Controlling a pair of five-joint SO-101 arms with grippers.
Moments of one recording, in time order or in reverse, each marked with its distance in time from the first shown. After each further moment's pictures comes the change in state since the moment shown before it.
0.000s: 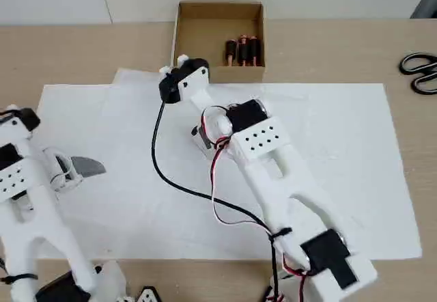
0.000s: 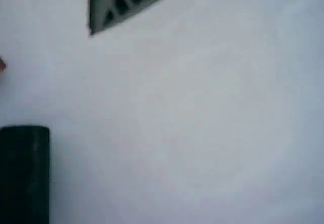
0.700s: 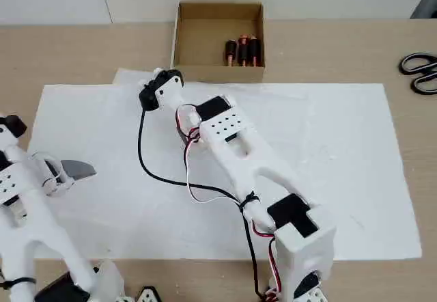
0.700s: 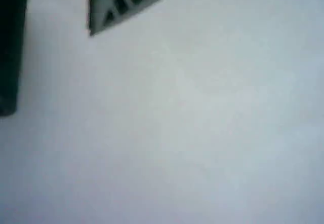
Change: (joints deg) left arm -3.7 0.0 0.5 -0.7 0.2; right arm -3.1 20.4 -12.2 -5.2 1.2
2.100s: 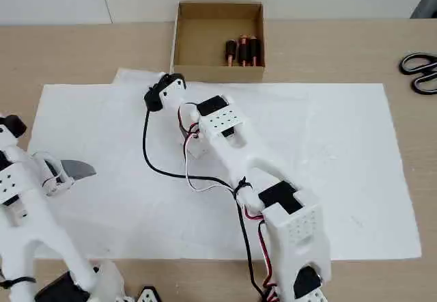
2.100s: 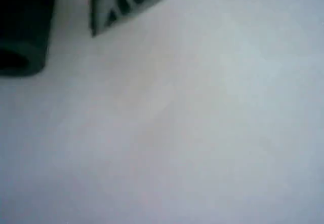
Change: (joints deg) left arm 0.0 0.0 0.0 -0.1 0.0; right arm 2.7 13.1 -5.2 -3.8 1.8
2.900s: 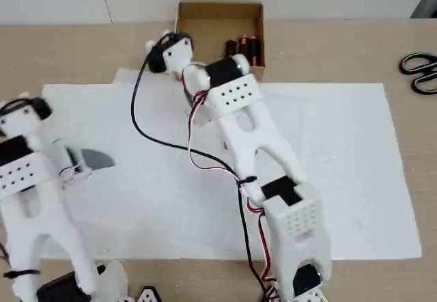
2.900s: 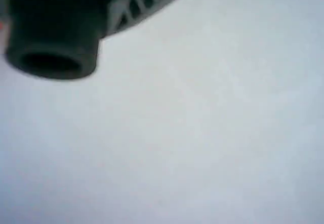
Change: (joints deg) left arm 11.8 0.0 -5.3 3.0 0.0; right arm 2.5 -1.2 -33.6 28.4 0.0
